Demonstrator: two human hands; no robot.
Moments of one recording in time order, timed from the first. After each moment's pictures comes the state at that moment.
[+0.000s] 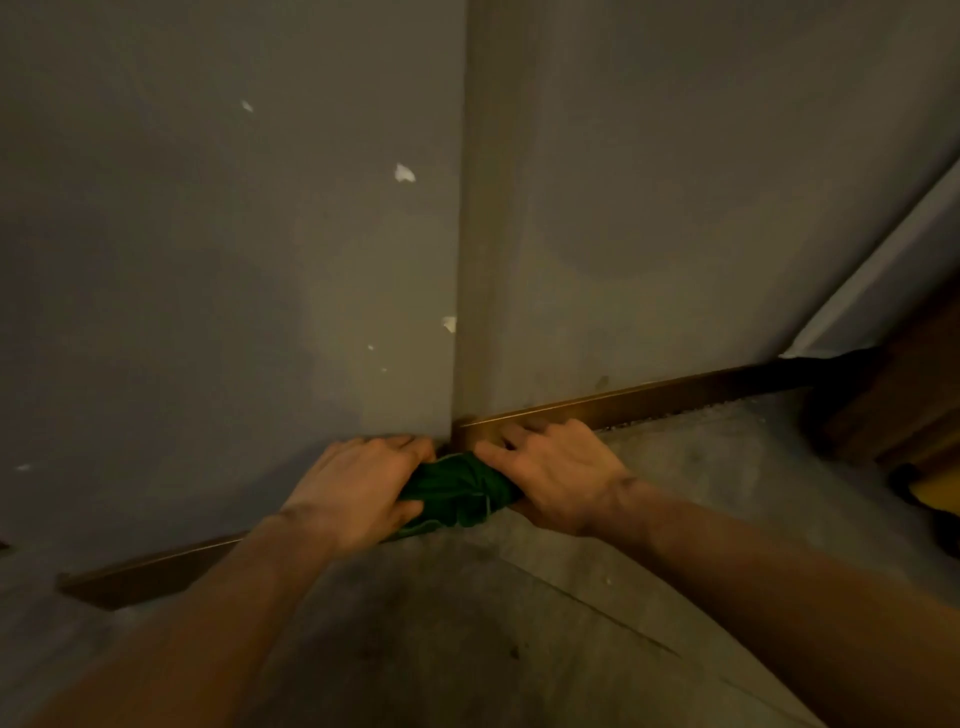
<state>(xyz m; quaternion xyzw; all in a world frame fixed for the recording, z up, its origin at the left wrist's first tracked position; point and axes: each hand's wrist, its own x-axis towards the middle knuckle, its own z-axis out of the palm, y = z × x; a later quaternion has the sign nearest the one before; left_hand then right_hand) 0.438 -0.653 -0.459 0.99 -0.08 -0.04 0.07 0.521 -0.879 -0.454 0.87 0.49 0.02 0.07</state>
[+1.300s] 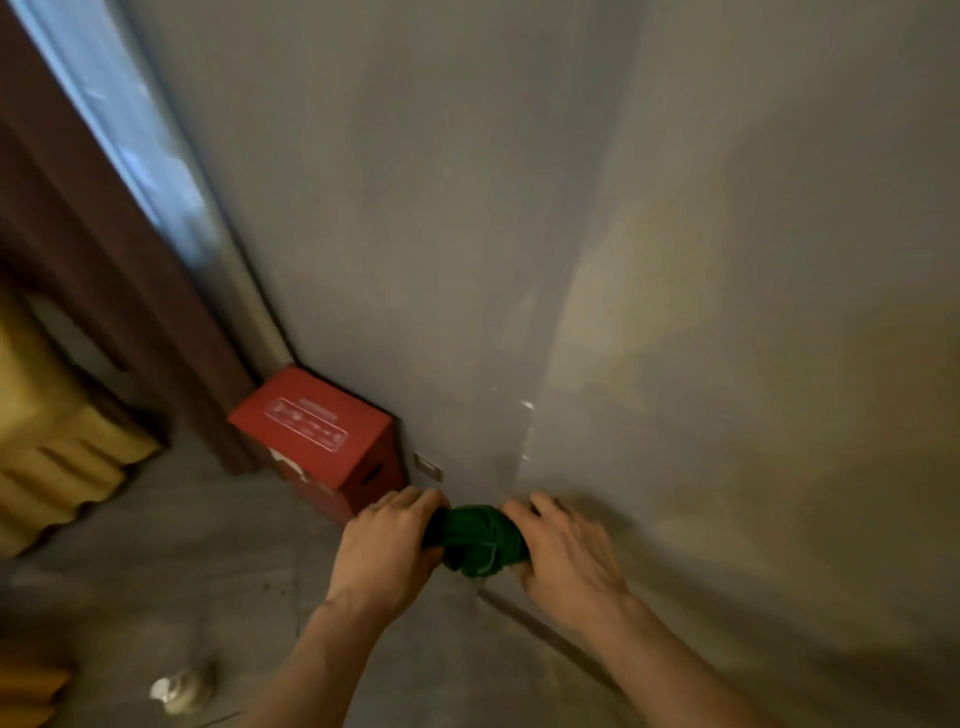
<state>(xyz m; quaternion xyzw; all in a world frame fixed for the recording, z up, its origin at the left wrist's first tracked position) 0.132 -0.450 0.219 0.90 0.40 0.07 0.16 0.316 -0.557 0.223 0.76 0.64 -0.11 -0.05</state>
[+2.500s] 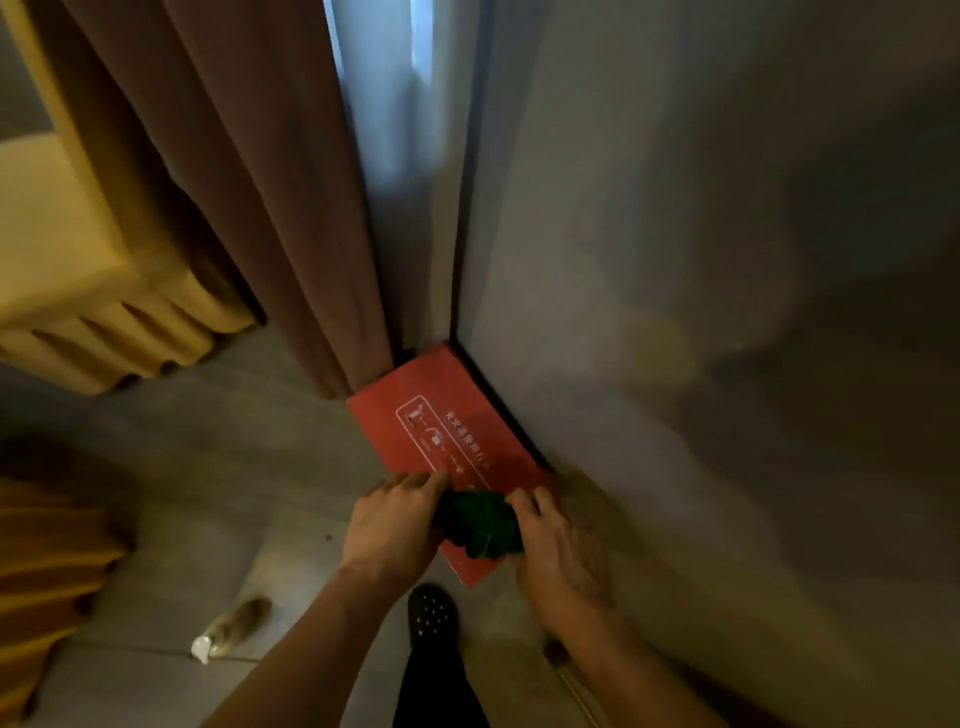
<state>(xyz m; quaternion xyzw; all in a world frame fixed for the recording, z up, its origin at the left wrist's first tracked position) 0.000 -0.054 0.046 0.78 0.57 -0.01 0.25 0.187 -0.103 0.056 0.70 0.68 -0.22 0.05</state>
